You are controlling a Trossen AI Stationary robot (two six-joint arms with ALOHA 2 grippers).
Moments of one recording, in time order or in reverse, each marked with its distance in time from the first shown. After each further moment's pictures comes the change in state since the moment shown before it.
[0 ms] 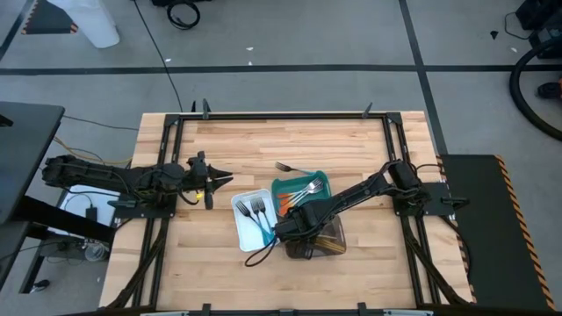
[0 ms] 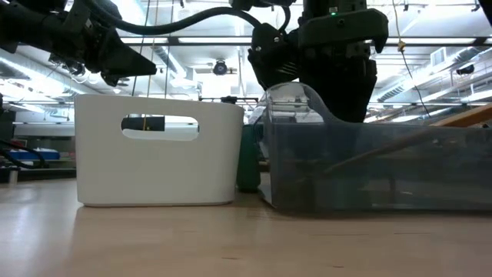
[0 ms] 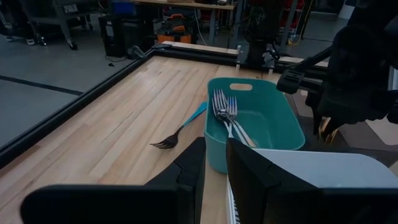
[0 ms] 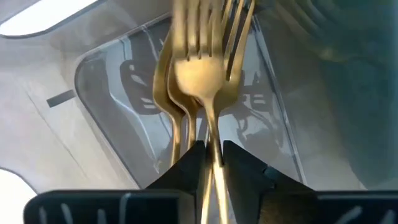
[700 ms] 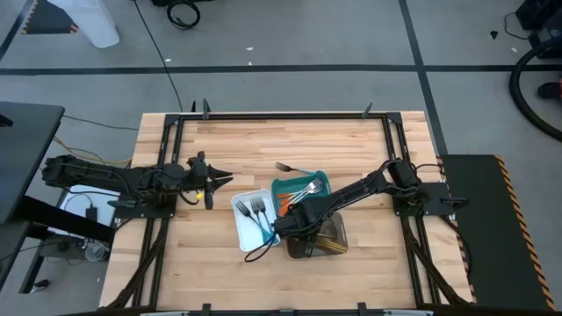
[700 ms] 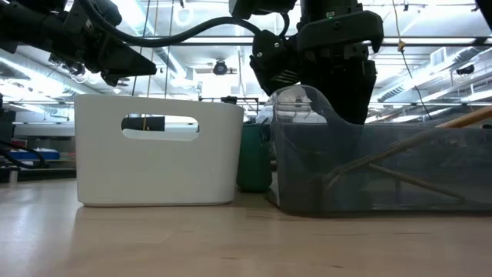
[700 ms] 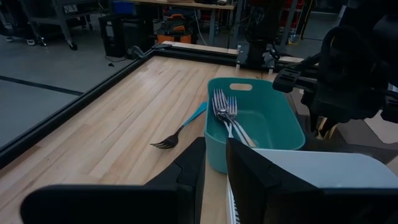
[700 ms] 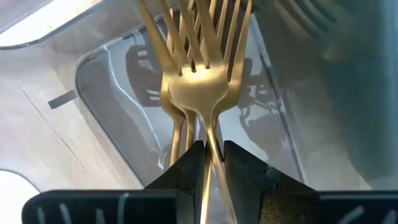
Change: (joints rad) left arm 0.000 0.000 0.000 0.000 0.000 0.002; right arm -0.024 -0.002 0.000 -0.026 -0.042 0.004
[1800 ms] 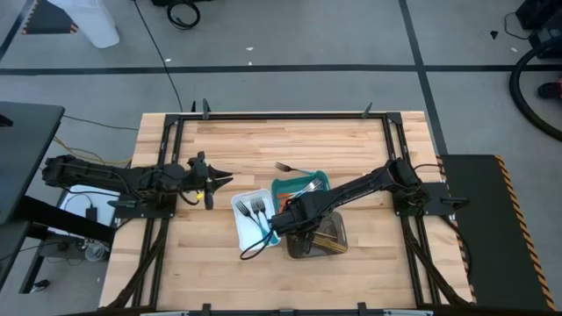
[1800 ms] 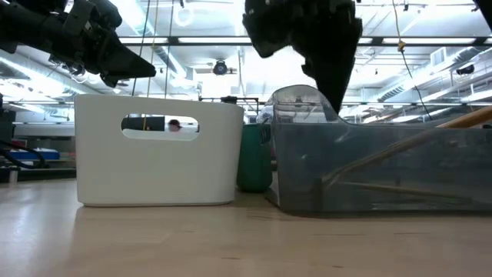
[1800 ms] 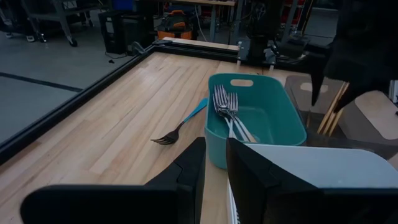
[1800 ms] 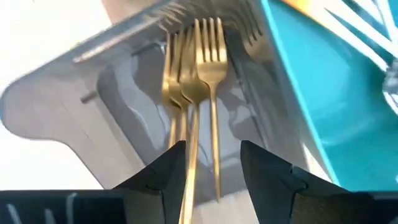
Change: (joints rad) left arm 0.000 0.000 0.000 -0.016 0.000 -0.005; right arm -0.001 -0.003 0.186 -0.199 0.056 -0.002
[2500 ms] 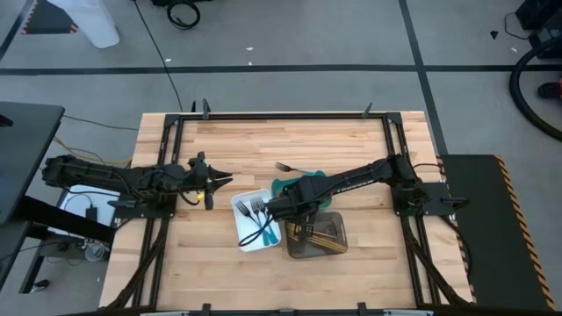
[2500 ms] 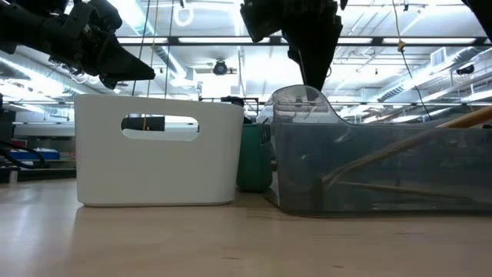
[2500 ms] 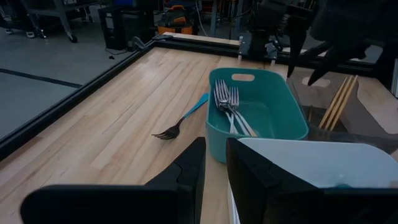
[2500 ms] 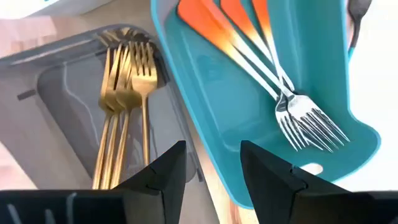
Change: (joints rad) left arm 0.000 0.000 -0.001 -0.018 0.000 -0.004; right arm -0.069 0.000 0.130 -0.163 0.132 -0.212
